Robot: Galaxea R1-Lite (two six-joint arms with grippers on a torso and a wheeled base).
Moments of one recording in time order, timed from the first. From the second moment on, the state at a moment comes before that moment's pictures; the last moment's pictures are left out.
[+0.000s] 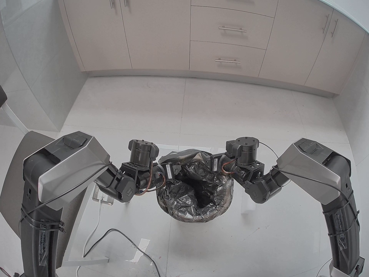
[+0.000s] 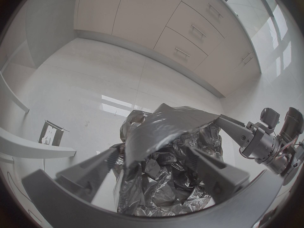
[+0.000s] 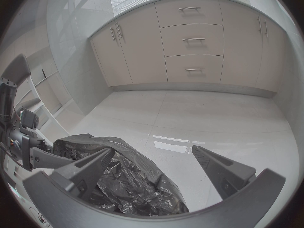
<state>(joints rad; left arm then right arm) -0.45 2.44 -1.24 -0.65 -0.01 -0.44 0.47 2.54 -1.33 -1.00 -0.16 0.08</state>
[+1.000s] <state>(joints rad) -0.39 2.53 -1.43 -0.56 0.07 -0.41 0.45 2.57 -1.37 -1.00 -0.16 0.08</state>
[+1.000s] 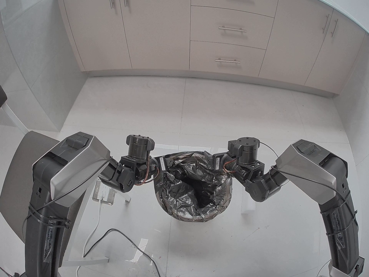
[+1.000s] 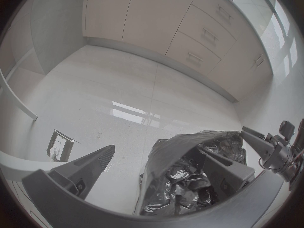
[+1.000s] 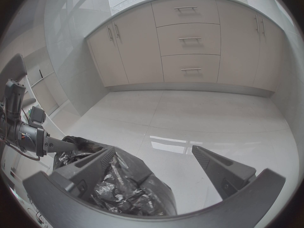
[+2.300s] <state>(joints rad) -0.38 2.73 -1.96 -0.08 0.06 -0.41 0.43 2.57 -1.37 -1.01 -0.16 0.06</state>
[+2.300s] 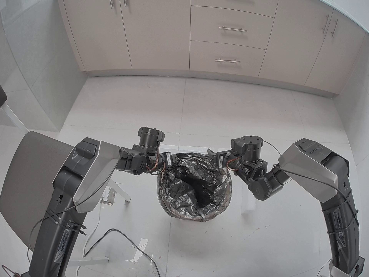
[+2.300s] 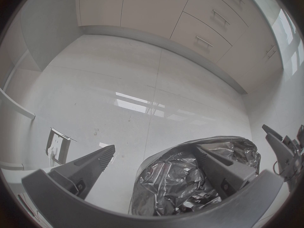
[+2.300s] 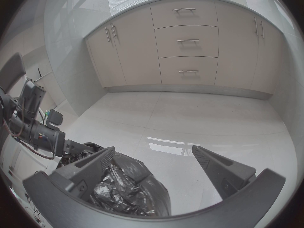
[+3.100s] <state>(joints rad) -0.39 2.74 -1.96 -0.08 0.06 -0.41 0.42 2.63 -1.39 -1.00 -0.16 0.06</state>
